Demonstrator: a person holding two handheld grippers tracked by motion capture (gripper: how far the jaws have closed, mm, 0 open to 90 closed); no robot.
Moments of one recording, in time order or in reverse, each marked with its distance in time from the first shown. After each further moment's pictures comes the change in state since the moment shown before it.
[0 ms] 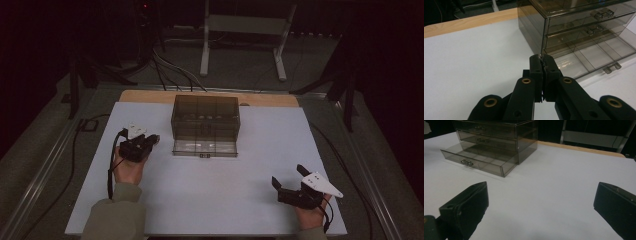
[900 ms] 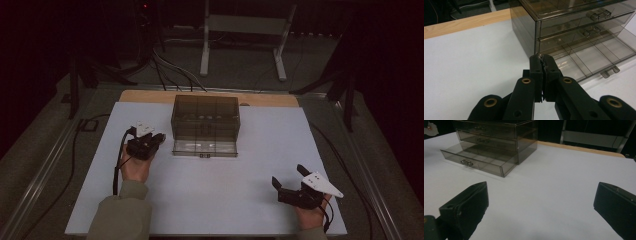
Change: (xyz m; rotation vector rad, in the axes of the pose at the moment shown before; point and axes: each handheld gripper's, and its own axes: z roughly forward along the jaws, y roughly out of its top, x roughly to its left) left arm -0.011 0.005 0.015 0.010 -0.008 0.014; right arm -0.001 0.000 0.000 0.000 0.000 -0.001
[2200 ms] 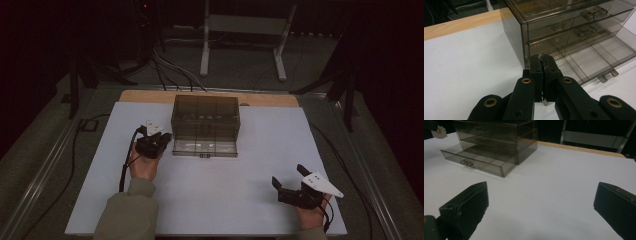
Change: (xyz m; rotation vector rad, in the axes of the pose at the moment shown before) left arm -0.016 0.005 0.020 0.014 -0.009 0.026; right arm -0.001 0.000 0.000 -0.001 0.000 -0.002
